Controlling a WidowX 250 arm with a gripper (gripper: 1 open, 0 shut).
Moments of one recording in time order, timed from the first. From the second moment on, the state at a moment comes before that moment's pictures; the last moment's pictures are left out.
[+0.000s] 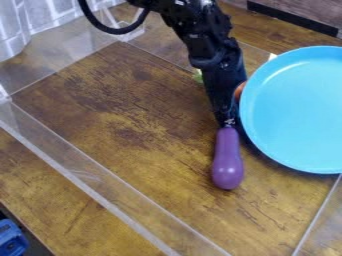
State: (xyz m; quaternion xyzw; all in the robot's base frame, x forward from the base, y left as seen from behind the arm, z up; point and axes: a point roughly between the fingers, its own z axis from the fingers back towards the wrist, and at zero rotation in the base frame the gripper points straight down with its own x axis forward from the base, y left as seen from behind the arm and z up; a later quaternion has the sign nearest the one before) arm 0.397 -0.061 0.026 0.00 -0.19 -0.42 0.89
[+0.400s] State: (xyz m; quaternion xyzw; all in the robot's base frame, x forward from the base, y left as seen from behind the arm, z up) arm 0.402 -0.059 0.029 -0.01 -0.18 -0.44 0.88
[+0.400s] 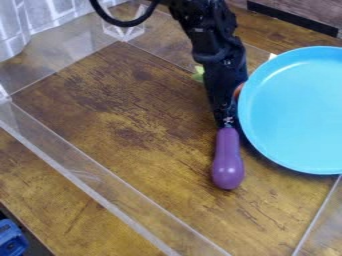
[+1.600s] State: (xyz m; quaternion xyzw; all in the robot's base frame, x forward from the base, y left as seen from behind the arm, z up) arm 0.416 -0.013 0.033 0.00 -0.17 -0.44 0.88
